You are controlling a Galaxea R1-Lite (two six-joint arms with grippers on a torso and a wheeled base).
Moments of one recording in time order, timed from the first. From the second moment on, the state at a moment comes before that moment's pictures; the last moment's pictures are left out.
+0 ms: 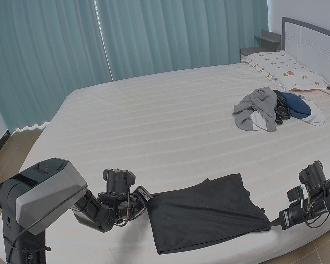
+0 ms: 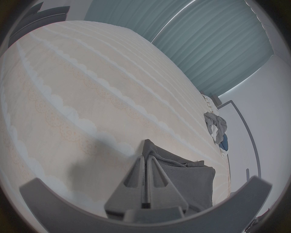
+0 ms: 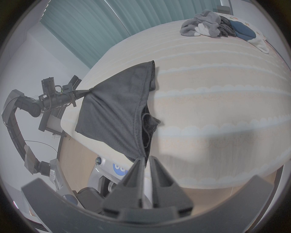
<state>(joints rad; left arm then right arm) -0.39 2.39 -1.04 -0.65 -0.01 -0.88 0.20 2.03 -0.32 -0.74 0.34 0.17</state>
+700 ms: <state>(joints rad) -0.39 2.39 -1.03 -0.65 -0.01 -0.88 0.26 2.22 -0.83 -0.74 0.22 0.59</state>
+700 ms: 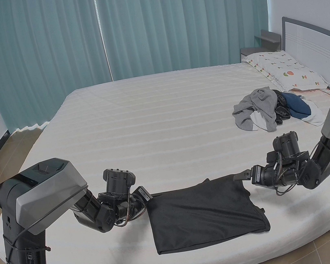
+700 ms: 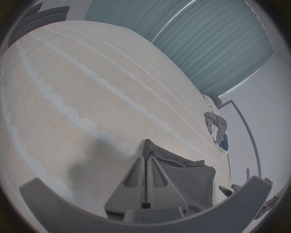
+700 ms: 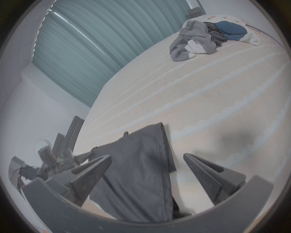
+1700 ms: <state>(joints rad) -0.39 2.39 -1.03 -0.66 -0.01 -0.88 0.27 2.42 -1.10 -0.75 0.07 0.68</state>
